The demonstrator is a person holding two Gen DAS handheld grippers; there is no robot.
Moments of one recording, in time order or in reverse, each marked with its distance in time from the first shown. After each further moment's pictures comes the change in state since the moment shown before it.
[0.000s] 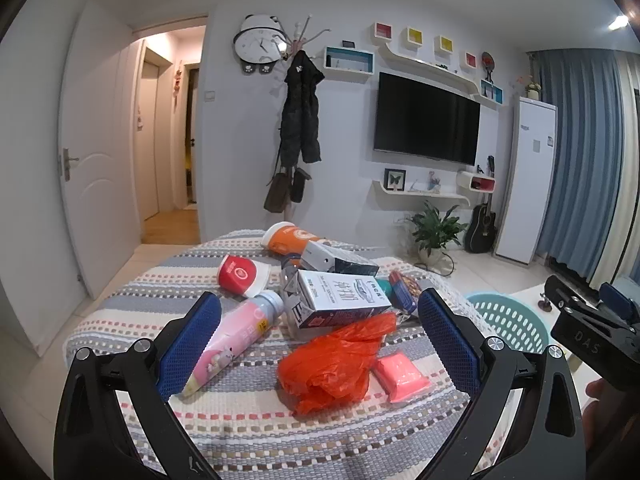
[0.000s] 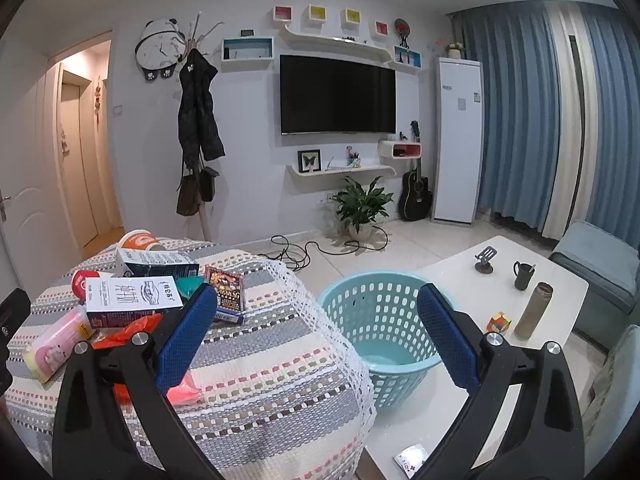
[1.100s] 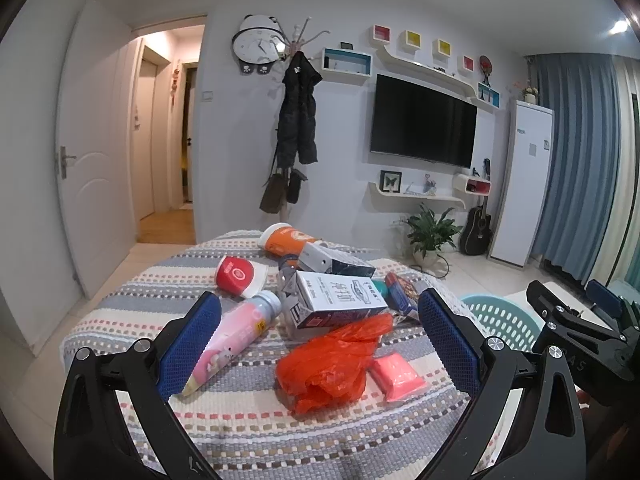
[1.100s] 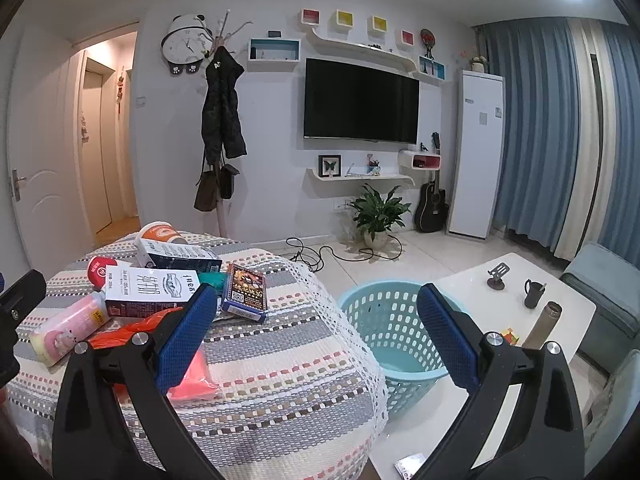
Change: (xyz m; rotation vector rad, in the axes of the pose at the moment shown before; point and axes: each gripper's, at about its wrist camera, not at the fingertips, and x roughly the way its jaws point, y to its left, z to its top) left arm -0.002 0.006 0.000 -0.011 -0.004 -0.020; right arm -0.009 0.019 -0.002 -0.073 -0.026 0.057
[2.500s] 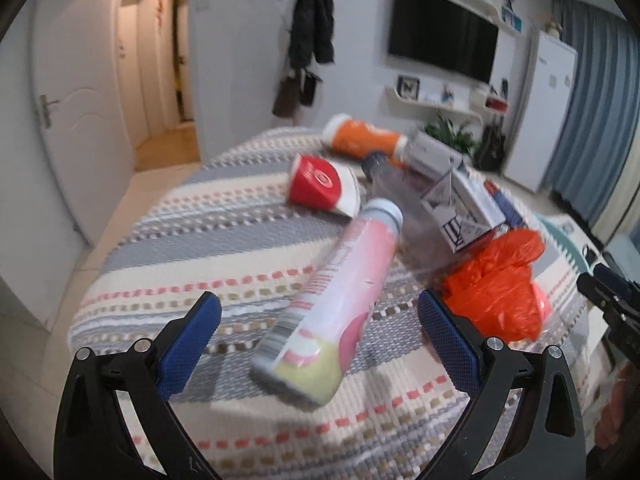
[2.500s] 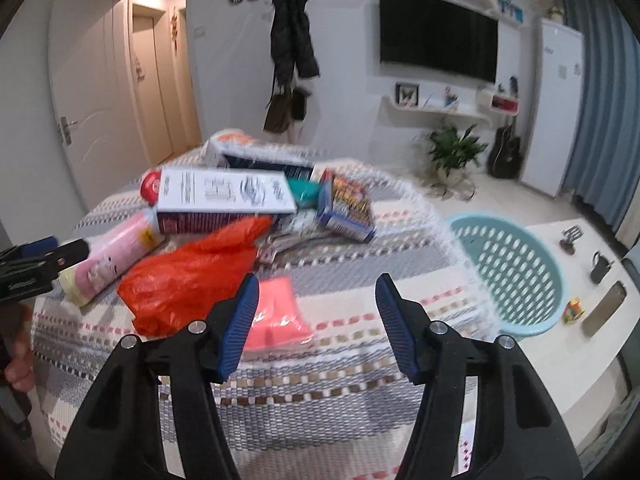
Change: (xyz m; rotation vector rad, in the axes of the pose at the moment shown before) left arm 0.103 0.120 -0.028 0.034 0.383 -0.017; right arm 0.063 0.066 -0.045 -0.073 0.305 0.267
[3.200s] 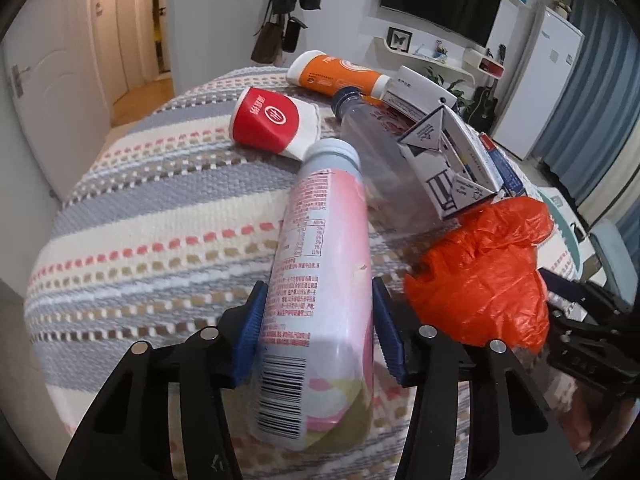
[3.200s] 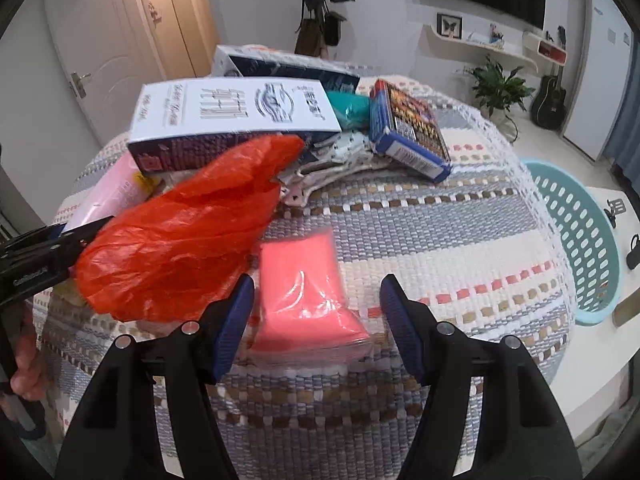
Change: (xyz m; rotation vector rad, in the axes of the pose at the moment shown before) left arm 0.041 -0.026 -0.003 -0.049 0.192 -0.067; right arm 0.078 0.012 -0.001 -0.023 0.272 0.128
